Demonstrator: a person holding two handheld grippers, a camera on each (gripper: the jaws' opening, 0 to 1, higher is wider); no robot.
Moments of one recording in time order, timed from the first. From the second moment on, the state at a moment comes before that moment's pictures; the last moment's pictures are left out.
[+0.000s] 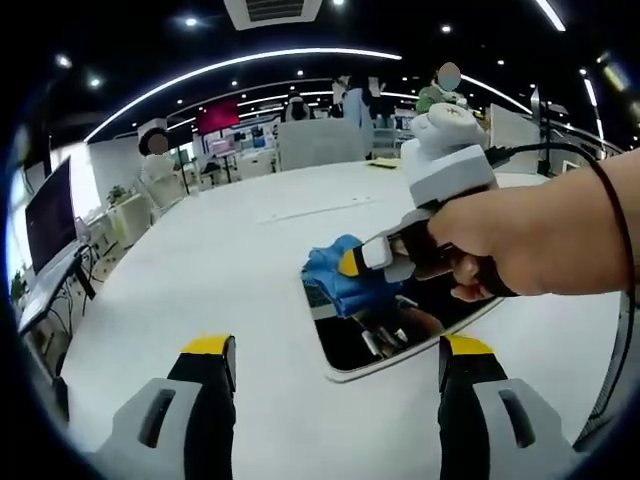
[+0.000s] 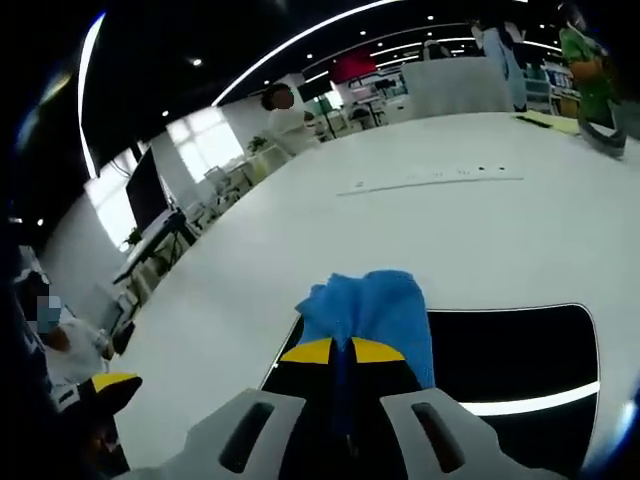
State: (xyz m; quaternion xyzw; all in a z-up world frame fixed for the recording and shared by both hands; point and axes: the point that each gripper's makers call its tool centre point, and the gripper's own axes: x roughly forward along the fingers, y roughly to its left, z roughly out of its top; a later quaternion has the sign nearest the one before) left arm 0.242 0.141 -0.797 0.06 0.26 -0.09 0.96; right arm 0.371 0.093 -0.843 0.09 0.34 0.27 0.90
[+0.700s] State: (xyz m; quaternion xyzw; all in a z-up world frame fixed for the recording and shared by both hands) left arm 0.241 0.140 -0.798 0.06 0.26 -0.10 0.96; right arm 0.373 0.077 -0.843 0.10 0.34 0.25 0.90
